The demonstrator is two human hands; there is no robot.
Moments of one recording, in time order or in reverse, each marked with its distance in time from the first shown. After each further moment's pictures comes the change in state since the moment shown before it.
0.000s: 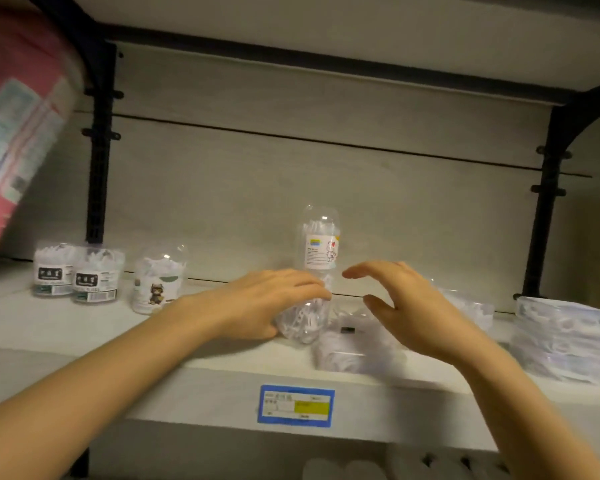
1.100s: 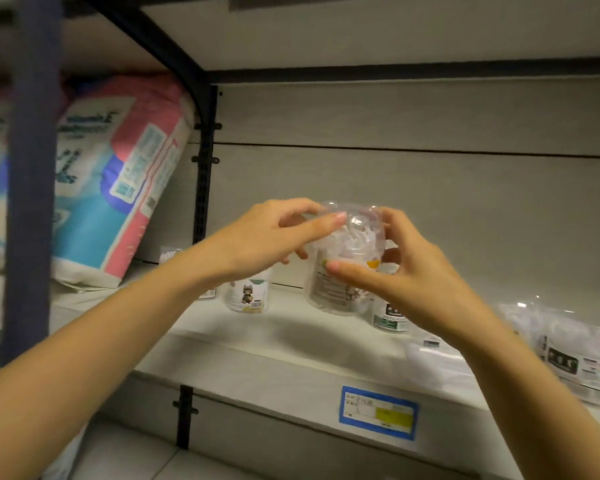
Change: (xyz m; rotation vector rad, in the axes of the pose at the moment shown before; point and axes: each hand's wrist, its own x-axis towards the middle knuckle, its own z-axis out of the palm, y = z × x) left_hand -0.061 0.009 -0.097 -0.656 0.349 -0.513; right_hand 0.031 -0.077 0.001 0.740 0.108 -0.118
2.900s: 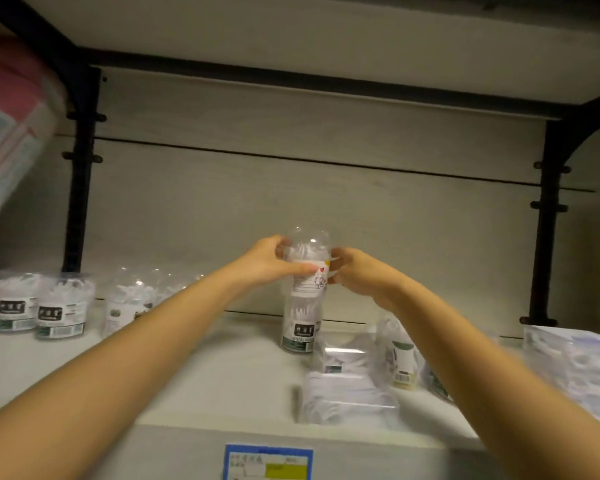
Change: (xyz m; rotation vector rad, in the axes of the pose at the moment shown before) left_hand 0.134 -0.035 0.111 -0.276 -0.055 -0.161; right_hand 0.074 0.110 -0.058 -0.214 -0.115 0.541
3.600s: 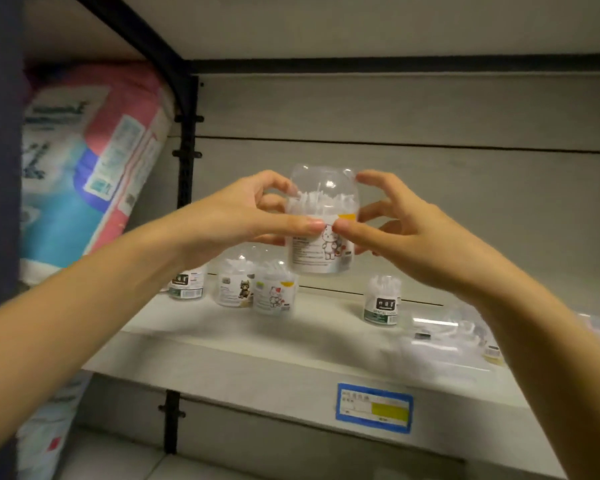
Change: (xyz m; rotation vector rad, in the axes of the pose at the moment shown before) left_hand -0.139 0.043 -0.112 -0.030 -0.023 0.048; right_hand -0.120 -0.091 0.023 -0.003 0.088 -0.485
